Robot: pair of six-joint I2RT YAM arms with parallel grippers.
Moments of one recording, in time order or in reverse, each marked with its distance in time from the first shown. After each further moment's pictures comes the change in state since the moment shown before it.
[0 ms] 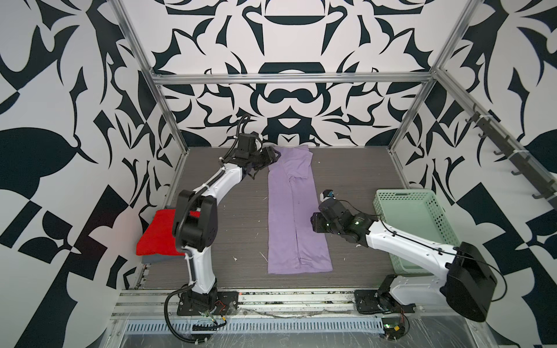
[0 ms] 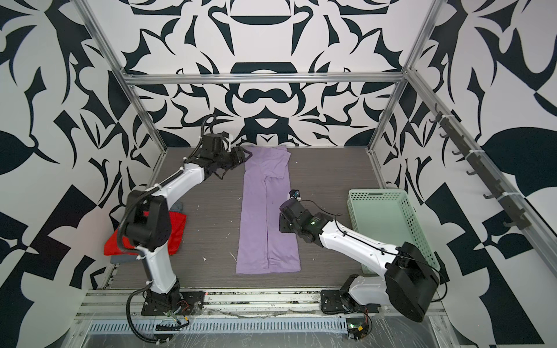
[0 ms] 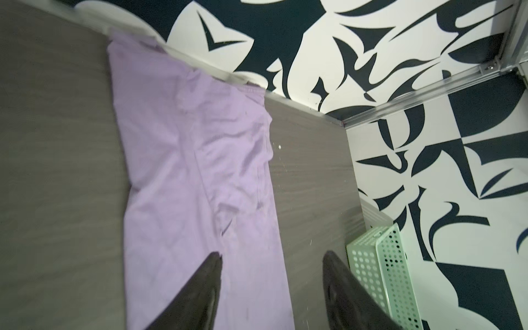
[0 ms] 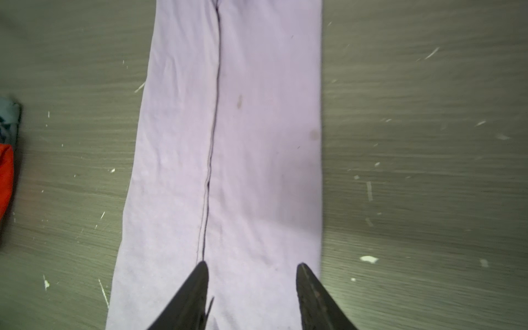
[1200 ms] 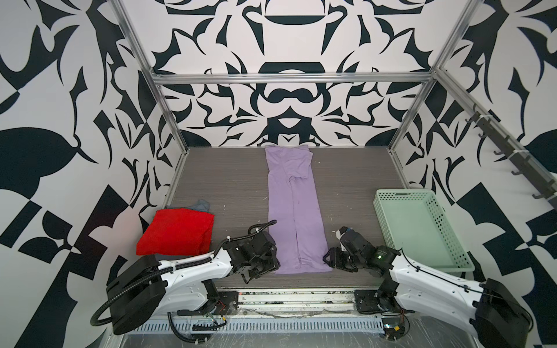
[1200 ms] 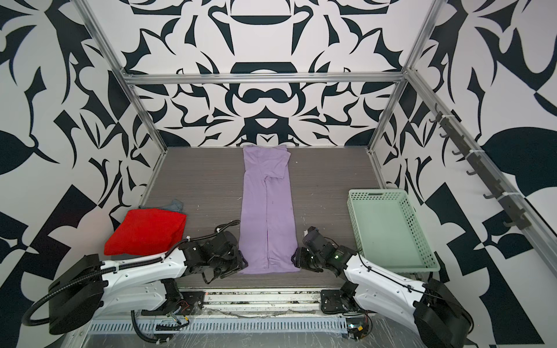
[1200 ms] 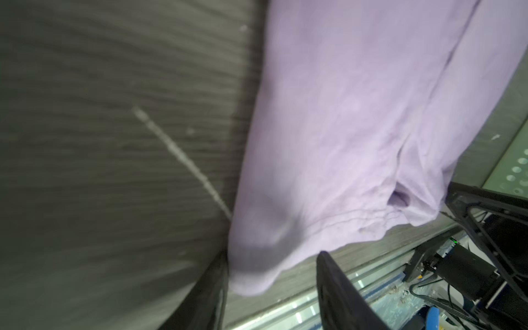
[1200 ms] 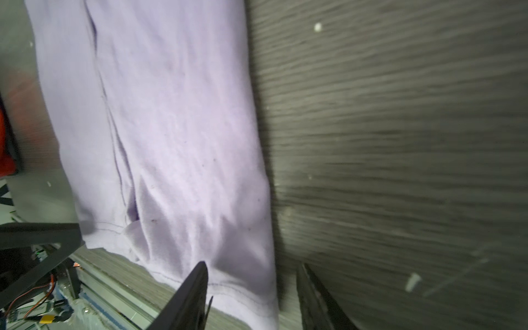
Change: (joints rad) left arm -0.686 -0.645 -0.986 -0.167 -0.249 -0.615; right arm 0.024 -0.350 -0.500 0.041 -0.357 0.291
